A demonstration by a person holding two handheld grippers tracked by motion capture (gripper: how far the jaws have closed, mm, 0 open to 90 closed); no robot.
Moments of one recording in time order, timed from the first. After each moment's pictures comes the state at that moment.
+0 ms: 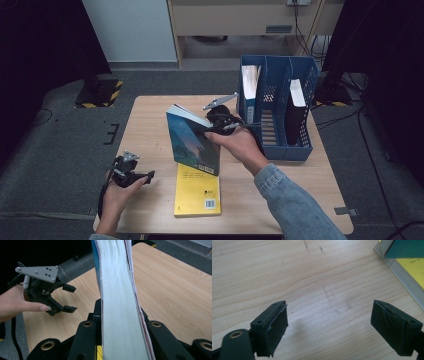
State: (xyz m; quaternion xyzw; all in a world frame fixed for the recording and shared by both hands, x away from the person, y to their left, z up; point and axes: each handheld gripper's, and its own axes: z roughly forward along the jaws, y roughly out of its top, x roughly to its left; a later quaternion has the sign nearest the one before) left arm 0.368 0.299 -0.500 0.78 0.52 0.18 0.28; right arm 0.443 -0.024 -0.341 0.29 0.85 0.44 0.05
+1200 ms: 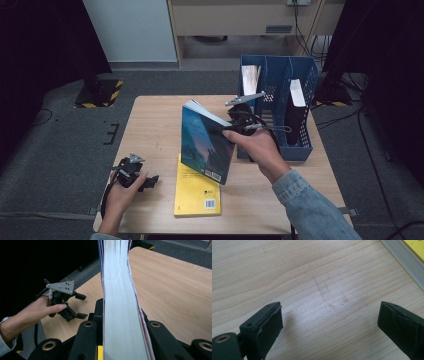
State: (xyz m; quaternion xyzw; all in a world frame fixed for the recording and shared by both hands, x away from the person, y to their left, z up) left arm 0.374 0.295 -0.515 0.80 0.51 0.16 0.26; right arm 0.422 -0.074 -0.318 0.34 0.81 0.47 0.02
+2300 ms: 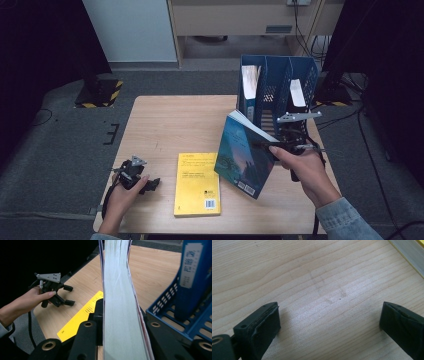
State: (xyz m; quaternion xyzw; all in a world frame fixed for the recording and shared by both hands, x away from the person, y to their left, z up) left arm 0.370 0.292 -0.525 0.81 0.50 0.16 0.26; right arm 0.380 -0.184 -0.335 0.40 0.78 0.48 0.04
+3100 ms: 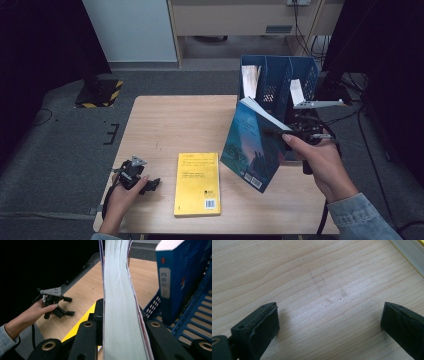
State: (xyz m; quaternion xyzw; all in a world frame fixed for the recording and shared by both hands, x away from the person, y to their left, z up) left arm 0.369 0.293 -0.525 0.81 0.50 0.16 0.26; right arm 0.381 -0.204 -0.291 0.42 0.76 0.49 0.05
